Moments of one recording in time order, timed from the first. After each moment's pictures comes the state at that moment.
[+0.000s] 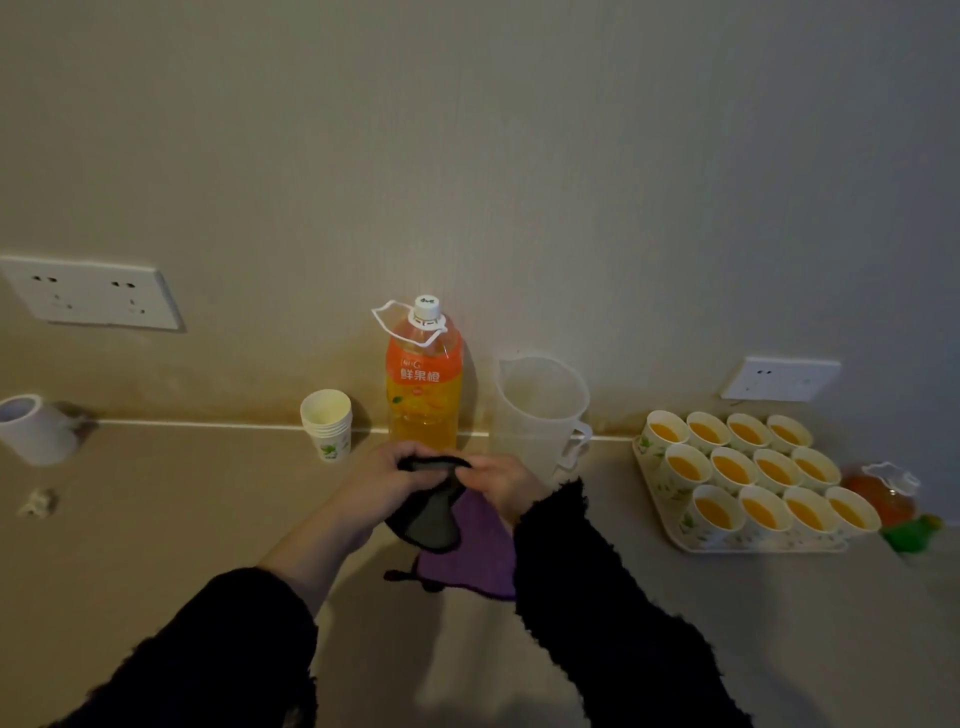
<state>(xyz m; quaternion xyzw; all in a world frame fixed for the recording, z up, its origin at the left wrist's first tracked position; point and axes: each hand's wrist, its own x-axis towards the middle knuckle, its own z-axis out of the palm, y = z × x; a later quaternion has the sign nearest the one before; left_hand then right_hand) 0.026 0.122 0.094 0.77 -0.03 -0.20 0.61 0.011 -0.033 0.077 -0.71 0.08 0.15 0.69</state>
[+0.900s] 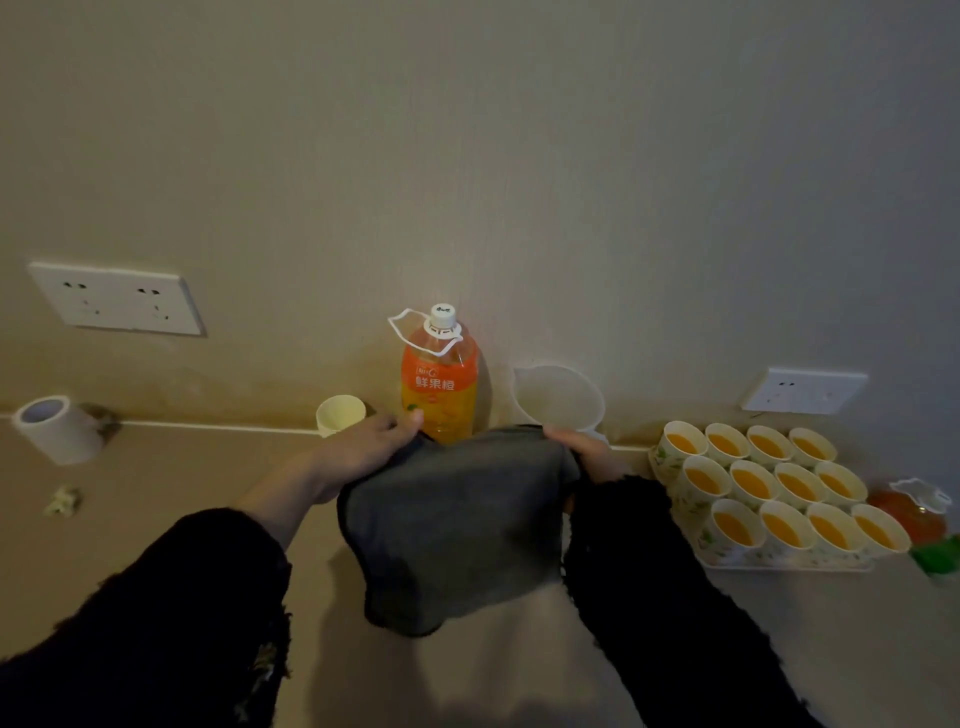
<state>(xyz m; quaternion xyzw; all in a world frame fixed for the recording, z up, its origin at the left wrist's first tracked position) 0.060 0.152 0.131 0.80 -0.05 -0.28 0.52 0.022 -0.093 0.101 -0.53 0.16 0.09 0.83</state>
